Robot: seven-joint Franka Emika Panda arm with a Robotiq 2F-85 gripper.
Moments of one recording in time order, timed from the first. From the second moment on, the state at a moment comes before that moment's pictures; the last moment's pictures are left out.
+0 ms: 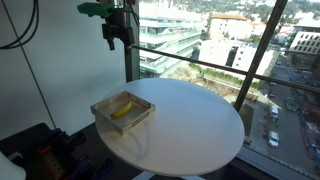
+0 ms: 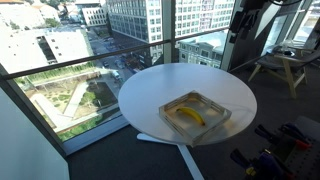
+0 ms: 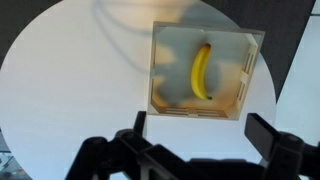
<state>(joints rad) 0.00 -0.34 -0.06 -2.29 0.02 2.04 -0.11</state>
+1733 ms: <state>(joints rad) 0.03 -0.01 -0.01 -2.07 0.06 2.08 -0.16</state>
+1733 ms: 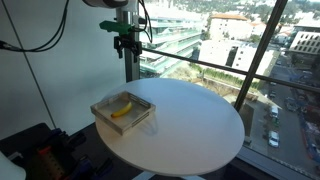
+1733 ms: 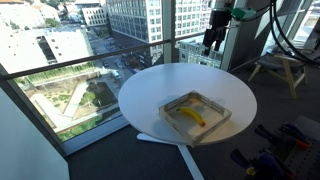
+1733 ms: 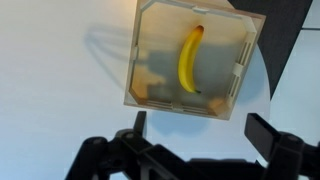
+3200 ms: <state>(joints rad) 0.03 0.14 0.00 -2.06 0.01 2.12 -0.13</state>
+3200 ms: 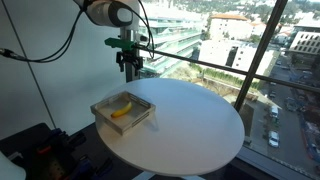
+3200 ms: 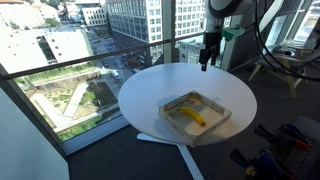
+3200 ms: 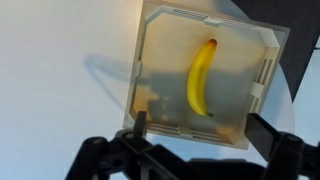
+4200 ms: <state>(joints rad) 0.04 0.20 0.01 -2.07 -0.08 2.19 -0.07</state>
